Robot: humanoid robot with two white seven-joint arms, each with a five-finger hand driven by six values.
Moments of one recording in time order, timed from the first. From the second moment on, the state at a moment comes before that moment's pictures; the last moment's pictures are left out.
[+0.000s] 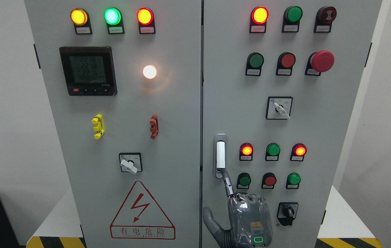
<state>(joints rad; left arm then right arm) -0.07 -0.11 0.00 0.00 0.08 -0.07 -0.06 -0.25 0.14 0.34 -1.77 1.43 0.20 -0.16</state>
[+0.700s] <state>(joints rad) -0.07 -0.11 0.00 0.00 0.08 -0.07 -0.06 -0.27 0.14 0.32 -1.81 1.42 0.20 -0.14</state>
